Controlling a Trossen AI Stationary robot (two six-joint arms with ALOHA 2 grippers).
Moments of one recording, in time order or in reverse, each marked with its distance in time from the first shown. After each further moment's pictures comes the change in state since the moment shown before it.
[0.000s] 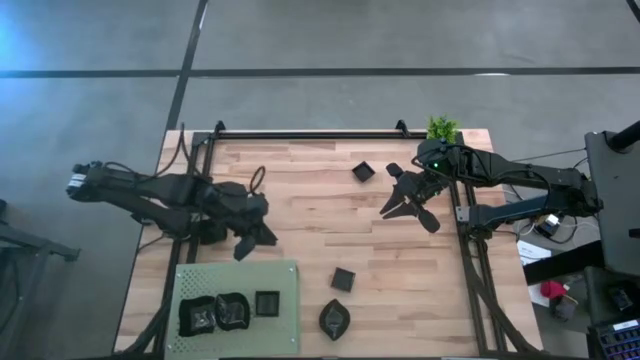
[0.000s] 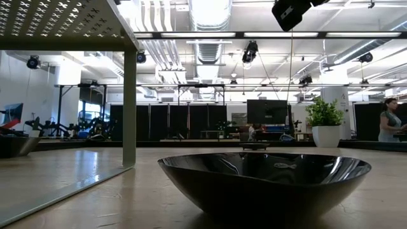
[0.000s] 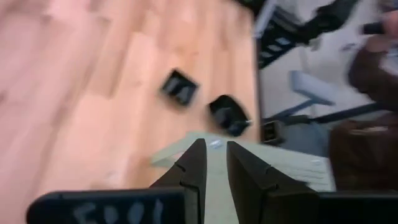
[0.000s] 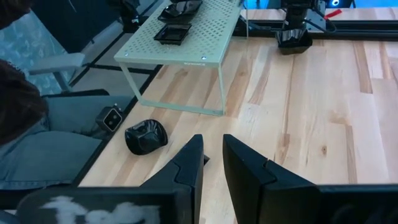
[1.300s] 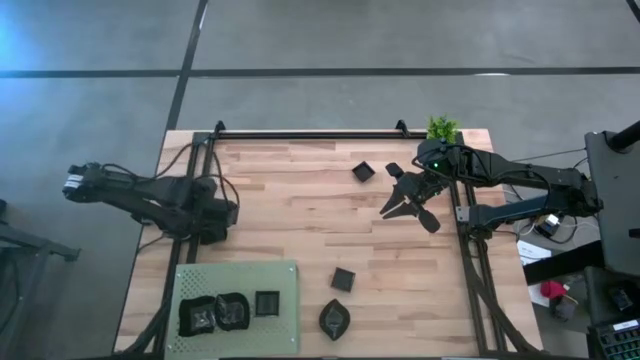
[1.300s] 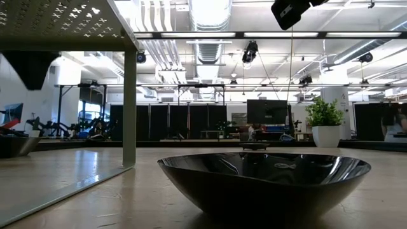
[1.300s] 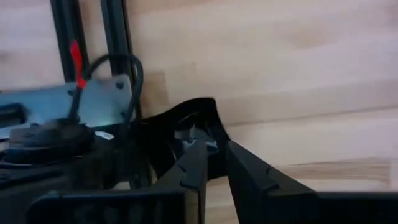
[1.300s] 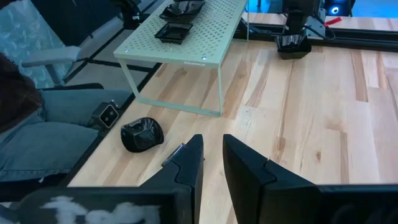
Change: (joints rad) left arm 0.006 -0.061 -0.108 -0.889 -0.438 -1.062; right arm 0.000 0.000 0.000 0.002 0.001 -0.051
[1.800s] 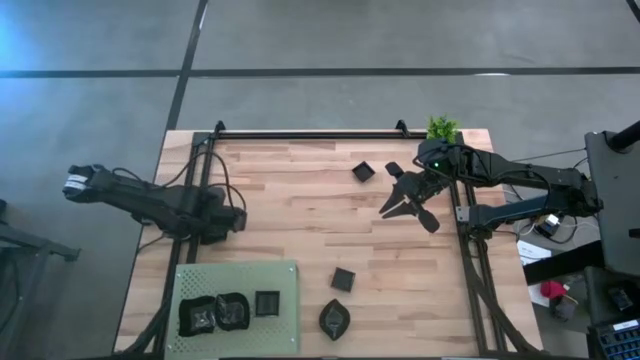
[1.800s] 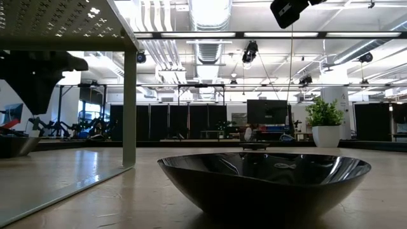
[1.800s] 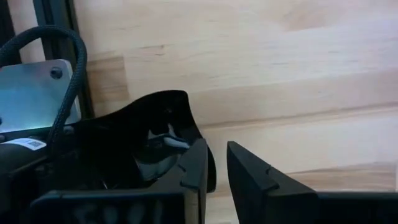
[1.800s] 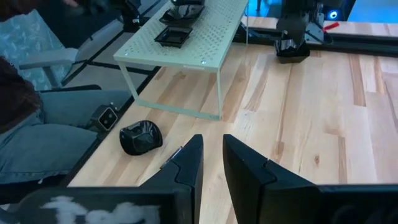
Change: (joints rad) left arm 0.002 0.000 -0.208 0.284 0.028 -0.001; right arm 0.000 0.000 0.000 0.017 0.000 0.000
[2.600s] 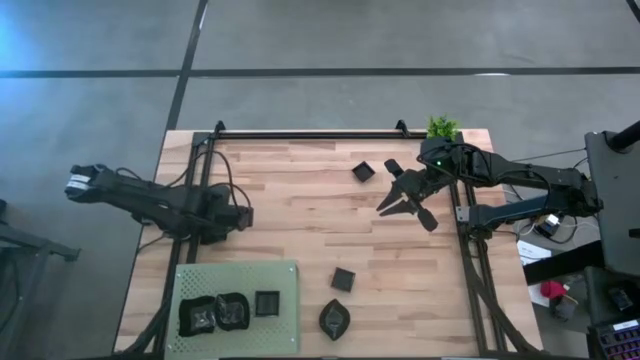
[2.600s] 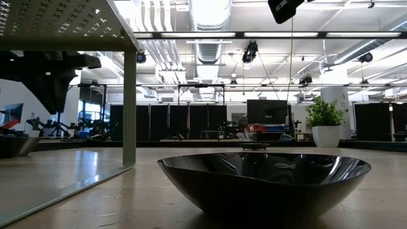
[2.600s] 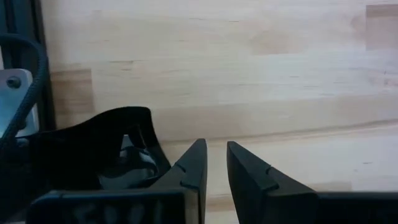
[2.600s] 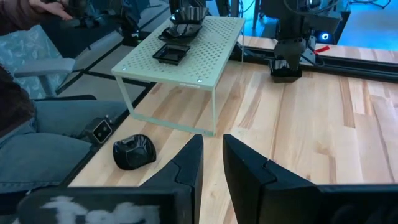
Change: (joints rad) left arm 0.011 0.047 0.032 0.077 -0.064 -0.041; right arm 0.000 0.000 0.000 0.073 0.000 0.000
